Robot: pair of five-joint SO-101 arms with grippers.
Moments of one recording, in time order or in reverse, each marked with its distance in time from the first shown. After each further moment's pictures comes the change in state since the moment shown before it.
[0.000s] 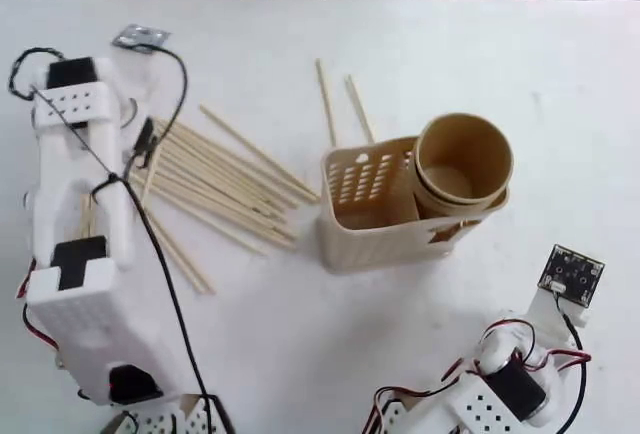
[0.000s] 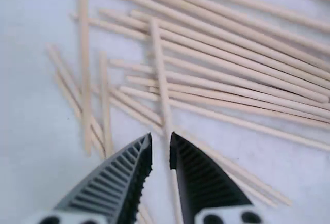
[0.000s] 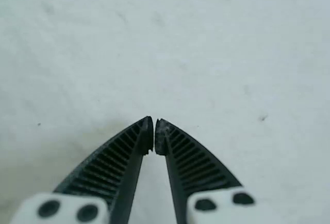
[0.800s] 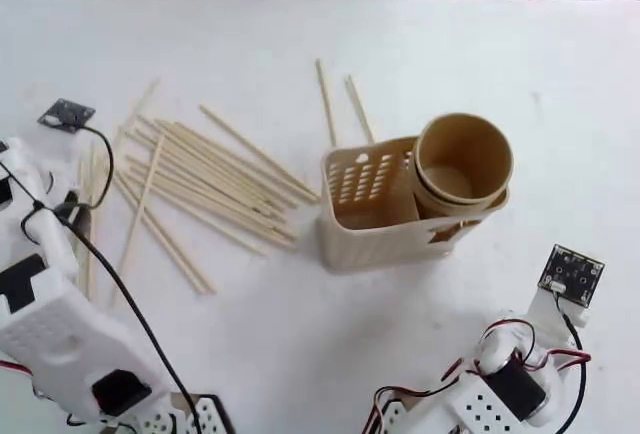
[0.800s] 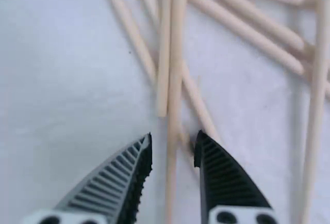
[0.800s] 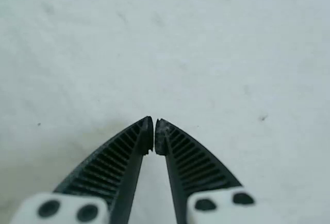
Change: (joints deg) left arm -21.2 0.0 26.0 -25.1 -25.4; right arm 0.0 0.0 0.0 0.0 0.0
